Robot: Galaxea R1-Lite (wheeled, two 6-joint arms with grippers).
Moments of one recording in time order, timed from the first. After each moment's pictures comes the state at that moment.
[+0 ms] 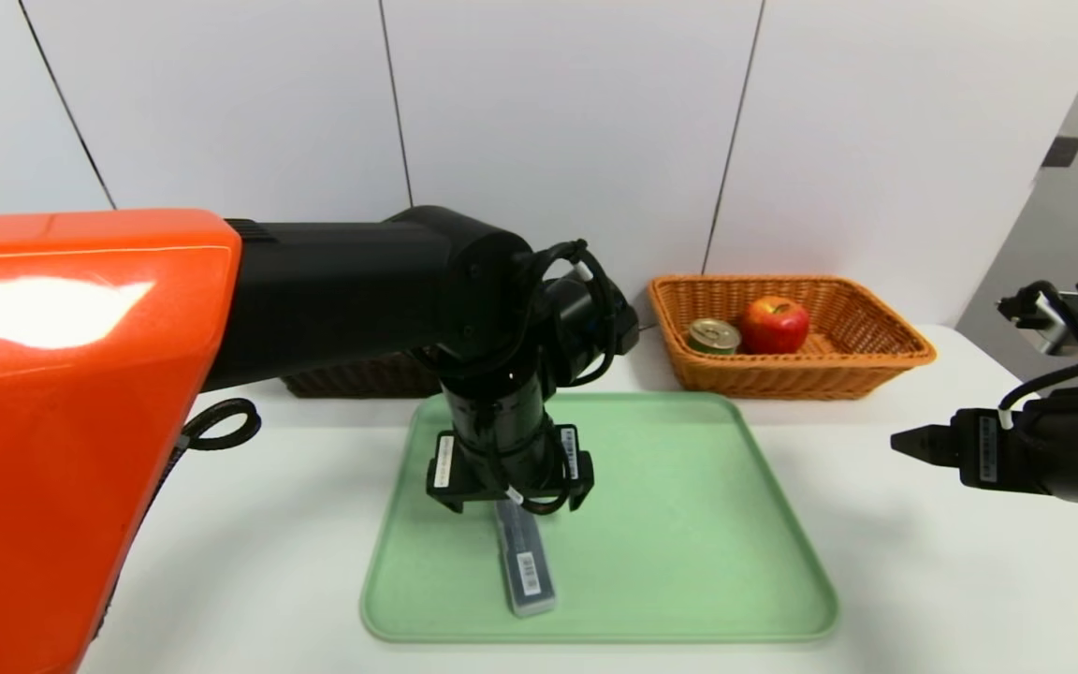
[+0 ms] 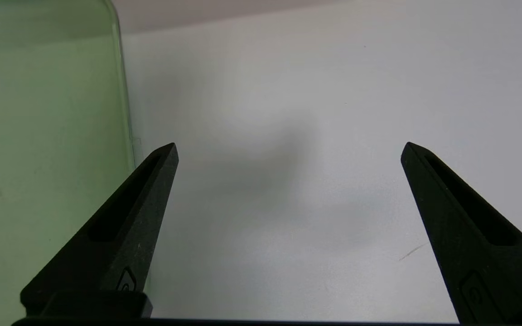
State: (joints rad) left arm -0.81 2.17 -1.98 1.06 0.17 -0.82; right arm 0.20 1.38 -0.83 0.21 -0.27 0.23
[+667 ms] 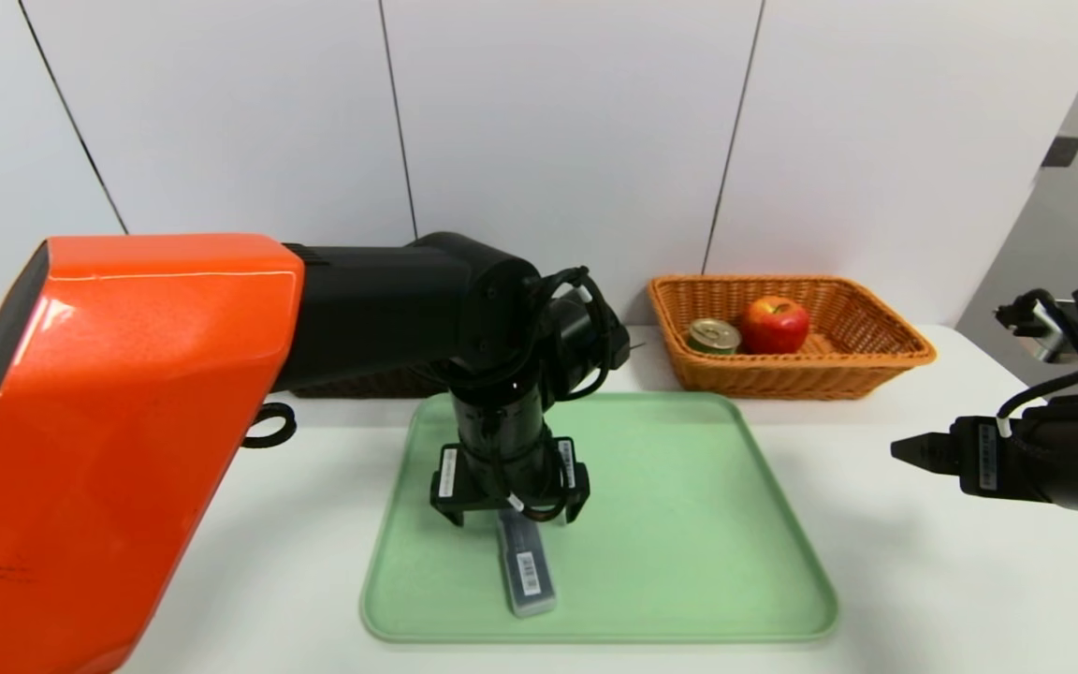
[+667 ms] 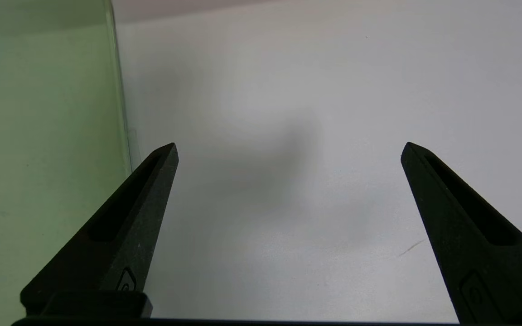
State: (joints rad) left arm -0.79 2.23 -1.98 1.06 0.12 -0.82; right arm 0.20 1.38 -0.82 0.21 -0.27 0.23
